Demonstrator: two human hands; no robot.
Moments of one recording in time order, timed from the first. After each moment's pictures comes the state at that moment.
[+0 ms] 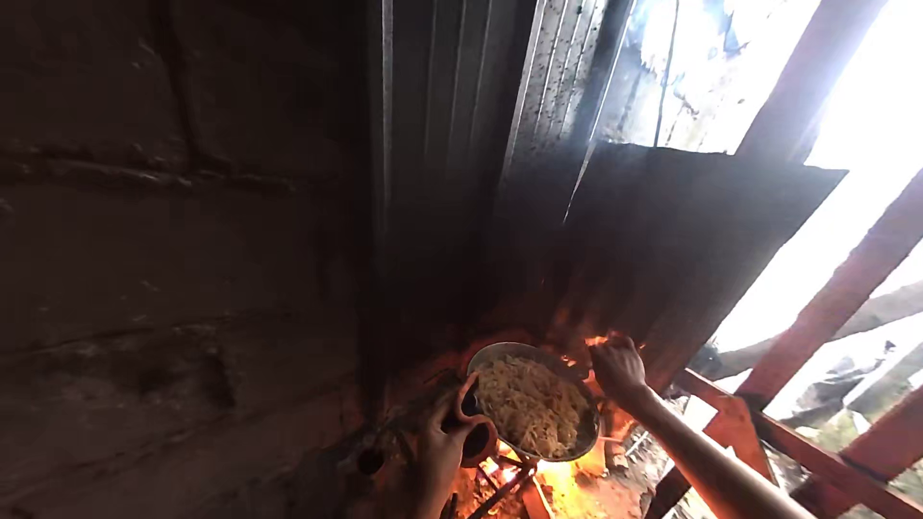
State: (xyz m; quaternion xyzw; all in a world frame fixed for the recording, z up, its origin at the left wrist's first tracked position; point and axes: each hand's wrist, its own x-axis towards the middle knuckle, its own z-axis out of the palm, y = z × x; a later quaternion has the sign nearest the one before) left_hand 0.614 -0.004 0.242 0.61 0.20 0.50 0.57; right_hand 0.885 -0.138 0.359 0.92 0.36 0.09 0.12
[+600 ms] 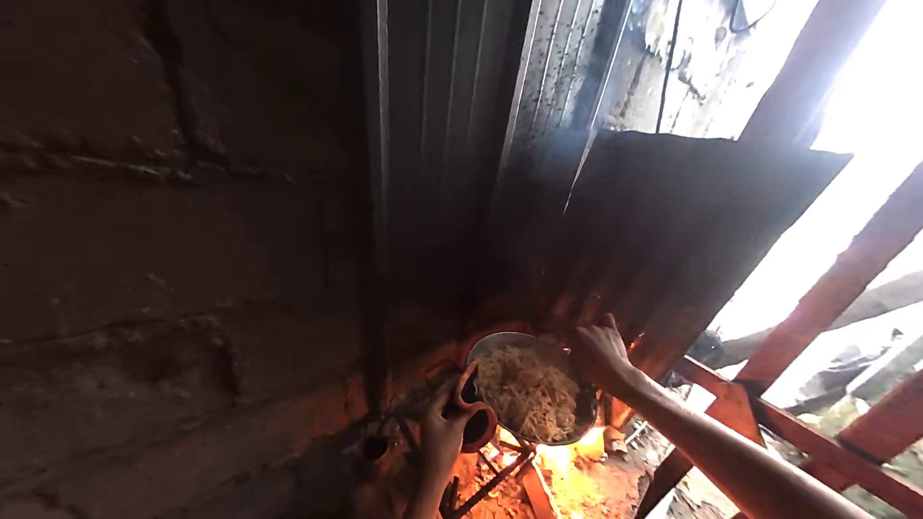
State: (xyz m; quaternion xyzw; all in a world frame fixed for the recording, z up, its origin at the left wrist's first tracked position) left_hand 0.616 -0.005 0.244 0.61 0.20 0.51 0.57; right_hand 0.817 -0.125 0.409 0.89 0.44 0.09 0.05
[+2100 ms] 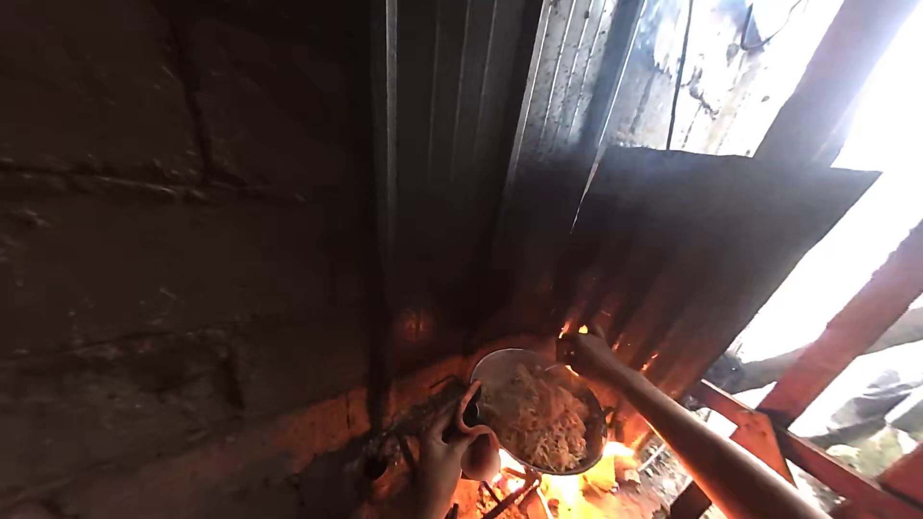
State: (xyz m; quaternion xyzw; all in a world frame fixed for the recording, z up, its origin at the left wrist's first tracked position) left_hand 0.617 -0.008 0.242 0.60 0.20 0.52 0.58; right_hand 0.903 -0.095 0.384 0.84 0.54 0.01 -0.03
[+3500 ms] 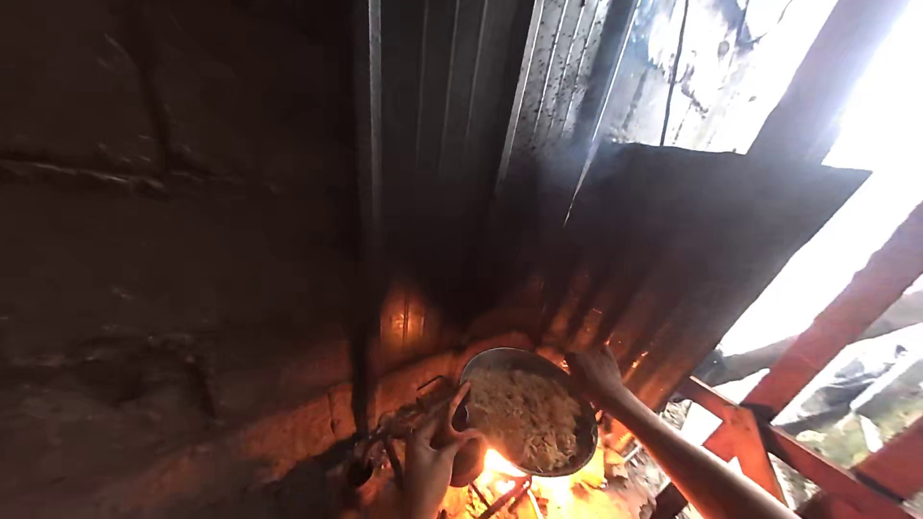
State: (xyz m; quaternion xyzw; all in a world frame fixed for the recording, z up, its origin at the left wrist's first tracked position) left_hand 0.618 -0.007 0.242 0.60 0.20 0.52 0.57; right_hand 0.885 -0.112 0.362 0.91 0.41 0.03 0.07
